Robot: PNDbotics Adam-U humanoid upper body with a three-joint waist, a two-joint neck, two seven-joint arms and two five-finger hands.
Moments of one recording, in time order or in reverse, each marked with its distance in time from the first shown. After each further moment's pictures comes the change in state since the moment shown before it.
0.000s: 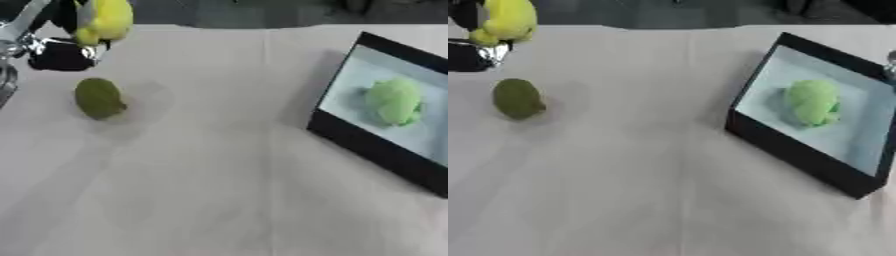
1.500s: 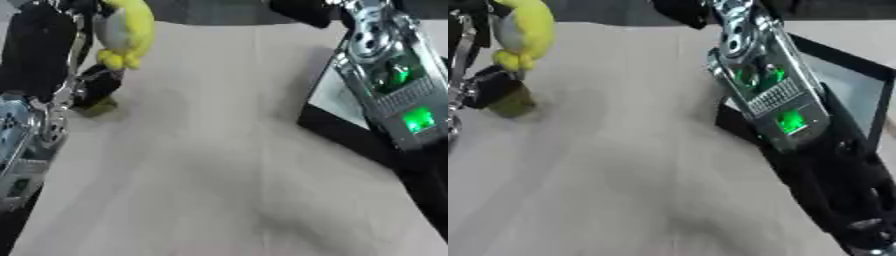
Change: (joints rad) left arm 0.048 -0.325 -0.042 -0.040 -0.618 -0.154 0.204; right arm -0.153 0.233 0.218 0.095 0.045 0.184 0.061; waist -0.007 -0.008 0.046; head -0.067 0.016
